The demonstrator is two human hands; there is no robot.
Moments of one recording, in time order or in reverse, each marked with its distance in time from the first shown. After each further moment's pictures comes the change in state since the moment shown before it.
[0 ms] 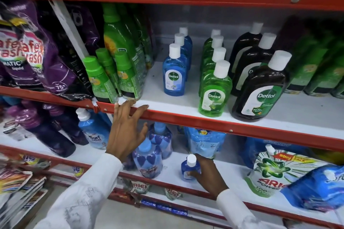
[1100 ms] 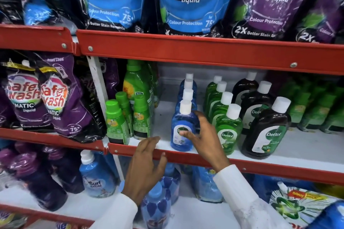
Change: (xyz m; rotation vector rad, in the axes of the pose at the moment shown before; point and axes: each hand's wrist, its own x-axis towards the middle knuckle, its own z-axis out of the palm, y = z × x) left_hand 0.014 0.000 -0.012 -0.440 0.088 -0.005; right_hand 0.087 -0.193 -0.095 0.162 0.435 -0.261
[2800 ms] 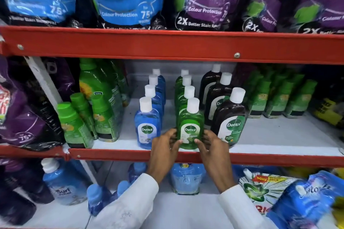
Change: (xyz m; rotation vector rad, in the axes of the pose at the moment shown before) left_hand 0.040 0.096 0.106 -0.307 -0.117 0.029; right_hand -0.056 0.079 -0.074 -0.069 0.263 0.107
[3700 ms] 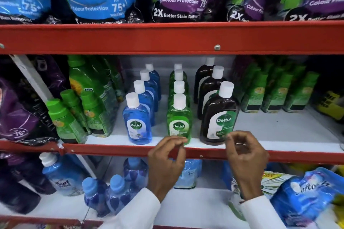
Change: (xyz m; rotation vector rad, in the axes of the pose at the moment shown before) left_hand -0.045 0.050 0.027 -0.051 0.343 0.196; right_hand -0.016 0.030 -0.081 0.121 0.396 -0.017
